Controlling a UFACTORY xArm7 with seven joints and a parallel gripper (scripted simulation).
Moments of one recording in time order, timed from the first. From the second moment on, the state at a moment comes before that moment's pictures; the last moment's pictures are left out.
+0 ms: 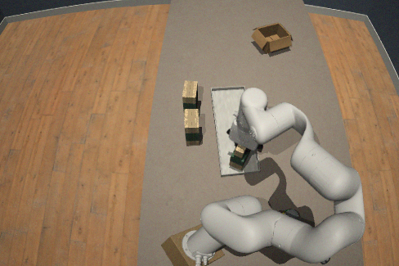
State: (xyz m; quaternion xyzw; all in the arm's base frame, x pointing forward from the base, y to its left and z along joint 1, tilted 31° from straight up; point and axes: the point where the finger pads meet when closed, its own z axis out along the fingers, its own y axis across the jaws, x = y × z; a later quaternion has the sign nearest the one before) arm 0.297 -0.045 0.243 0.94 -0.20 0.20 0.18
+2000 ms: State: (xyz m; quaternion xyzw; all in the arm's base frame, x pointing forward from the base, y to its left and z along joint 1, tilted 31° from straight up) arm 0.305 -0.055 0.222 0.94 -0.20 0.20 0.18
